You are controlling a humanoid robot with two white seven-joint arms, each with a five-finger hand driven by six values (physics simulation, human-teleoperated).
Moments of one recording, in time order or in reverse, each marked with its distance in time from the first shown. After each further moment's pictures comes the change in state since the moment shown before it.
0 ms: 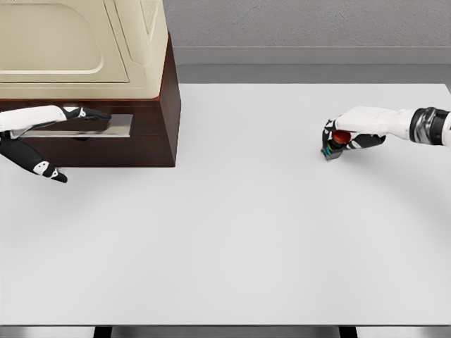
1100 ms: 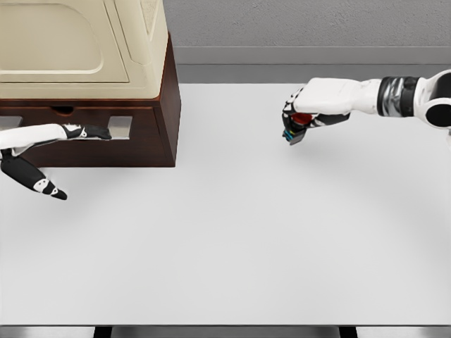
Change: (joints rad) left arm 0.077 0.041 0.007 -0.045 0.017 0.003 0.012; right arm -0.144 0.021 0.118 -0.229 0.000 0.000 0.000
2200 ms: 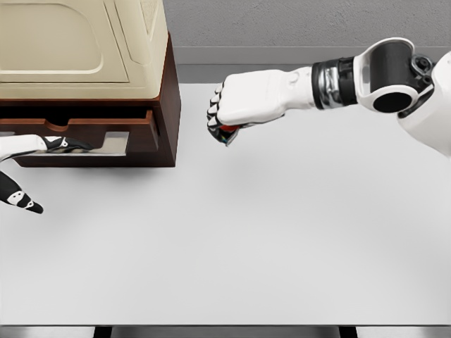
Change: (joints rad) left arm 0.054 0.133 0.017 -0.061 0.044 -0.010 -0.011; right arm -0.206 0.097 0.181 -0.254 -0.013 0.001 0.000
